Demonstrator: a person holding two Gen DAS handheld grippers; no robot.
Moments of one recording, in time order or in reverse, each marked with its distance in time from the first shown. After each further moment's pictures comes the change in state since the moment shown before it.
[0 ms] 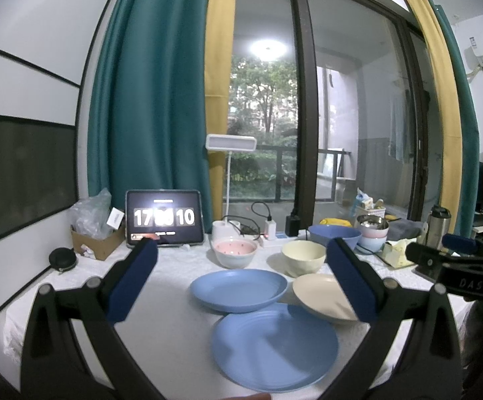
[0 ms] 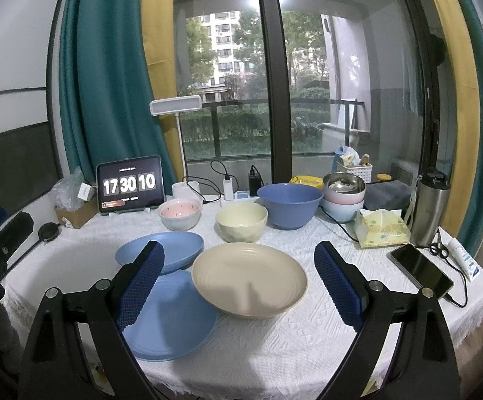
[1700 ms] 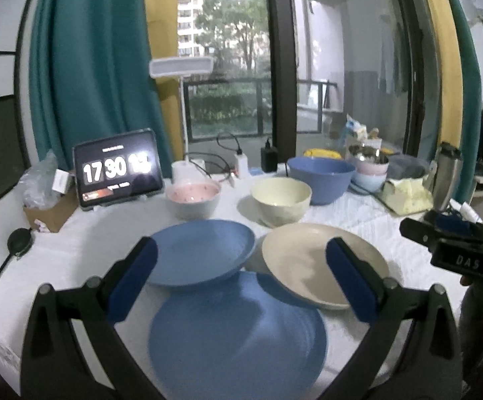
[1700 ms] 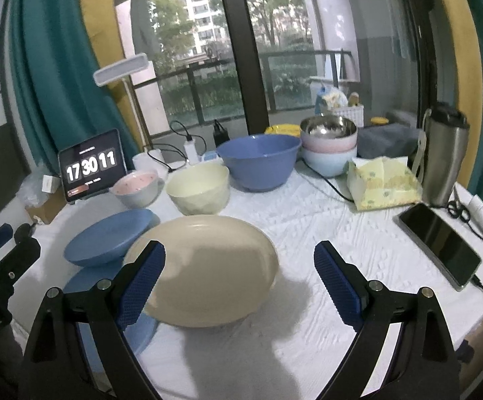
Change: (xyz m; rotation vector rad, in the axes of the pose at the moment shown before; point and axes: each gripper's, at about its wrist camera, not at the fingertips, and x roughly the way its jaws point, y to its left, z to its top) left arm 0.124 -0.081 -0.035 0.096 0.326 -0.052; right arm 0.102 -0.086 -0.020 0.140 0.218 -0.004
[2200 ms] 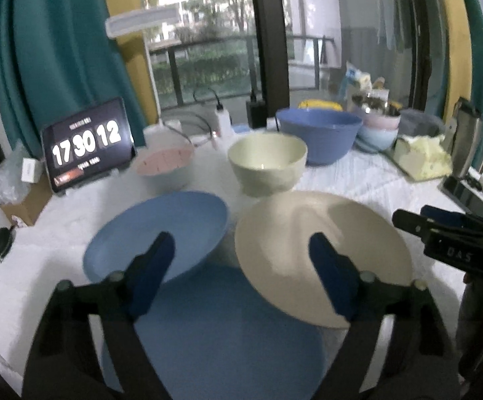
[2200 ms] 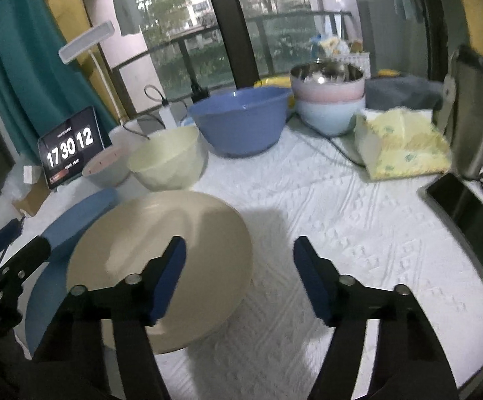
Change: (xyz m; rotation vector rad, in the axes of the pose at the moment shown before) left arm 0.089 -0.036 -0.004 0.058 0.197 0.008; right arm 0.082 -0.037 -0.008 0.045 0.165 0.038
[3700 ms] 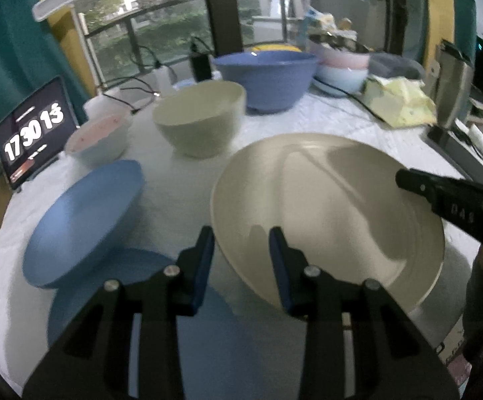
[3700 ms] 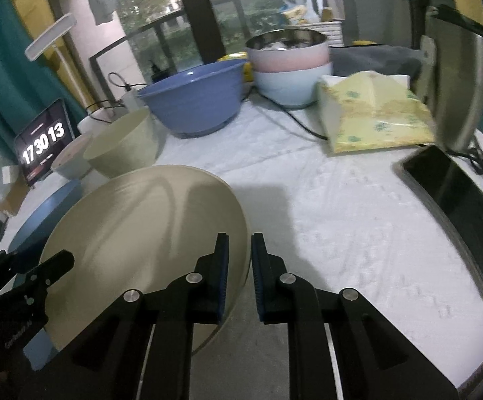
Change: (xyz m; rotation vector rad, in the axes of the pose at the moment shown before) left arm 0.046 -0.065 -0.007 0.115 0.194 -0.106; right arm 0.006 -0.049 -0.002 0.062 0.069 -0.081
